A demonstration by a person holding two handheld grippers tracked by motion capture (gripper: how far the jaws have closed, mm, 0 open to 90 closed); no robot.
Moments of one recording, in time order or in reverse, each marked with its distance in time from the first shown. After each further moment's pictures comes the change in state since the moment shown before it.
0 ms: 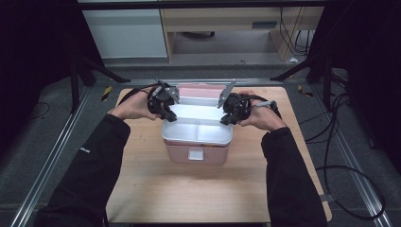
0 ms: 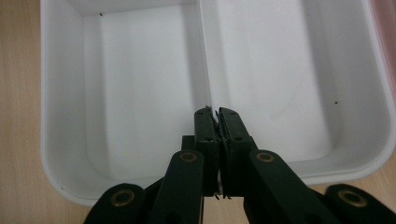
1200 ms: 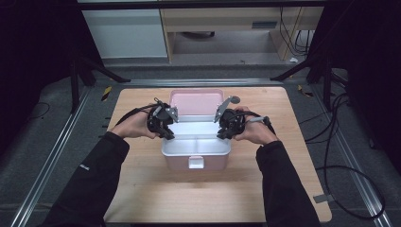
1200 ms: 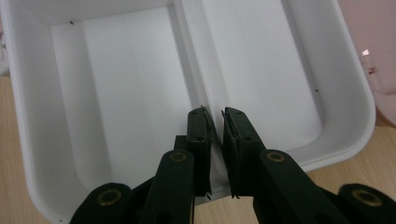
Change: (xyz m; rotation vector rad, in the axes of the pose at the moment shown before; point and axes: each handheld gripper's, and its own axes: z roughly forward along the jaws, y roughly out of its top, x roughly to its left) left arm -0.036 -0.024 0.031 0.040 -0.041 -0.041; right arm 0.022 -0.017 0.043 0.006 0.029 0.040
